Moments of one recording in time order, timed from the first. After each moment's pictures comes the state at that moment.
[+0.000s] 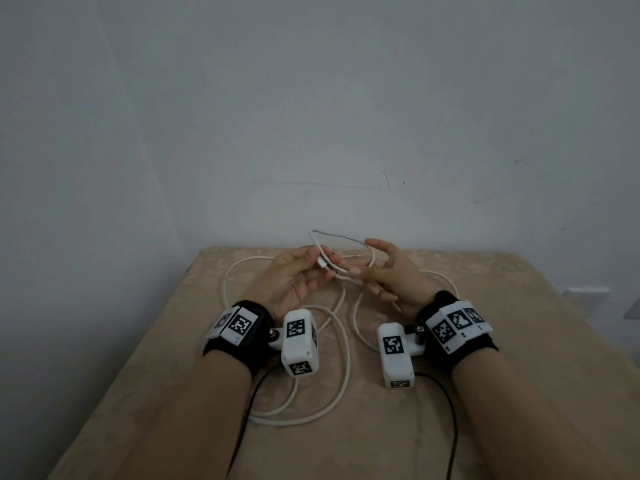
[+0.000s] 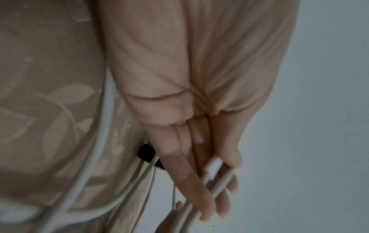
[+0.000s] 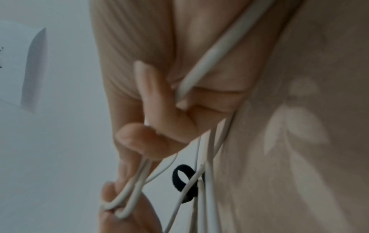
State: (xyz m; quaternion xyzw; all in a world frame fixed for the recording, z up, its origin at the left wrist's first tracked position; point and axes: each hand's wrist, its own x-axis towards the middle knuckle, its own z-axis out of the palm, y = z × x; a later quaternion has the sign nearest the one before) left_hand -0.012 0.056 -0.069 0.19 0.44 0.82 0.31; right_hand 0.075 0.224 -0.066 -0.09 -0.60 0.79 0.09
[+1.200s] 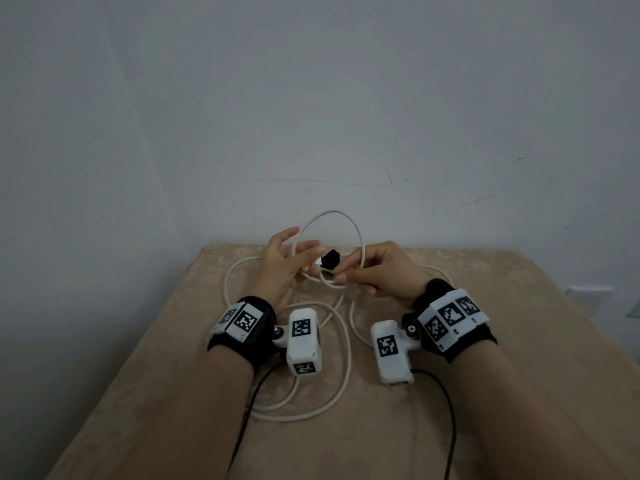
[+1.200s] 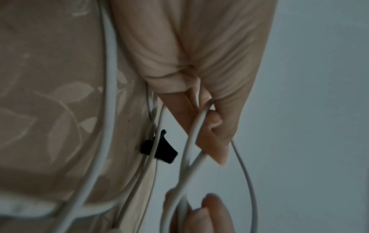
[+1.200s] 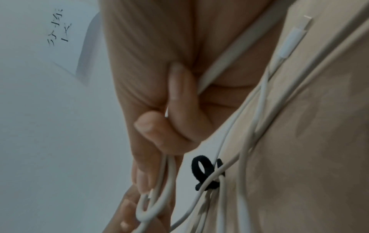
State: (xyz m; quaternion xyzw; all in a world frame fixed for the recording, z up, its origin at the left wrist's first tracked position) left_hand -0.015 0.057 -0.070 0.13 0.54 0.82 0.15; right_hand 0.069 0.218 -0.056 0.01 -0.77 0.64 0.08
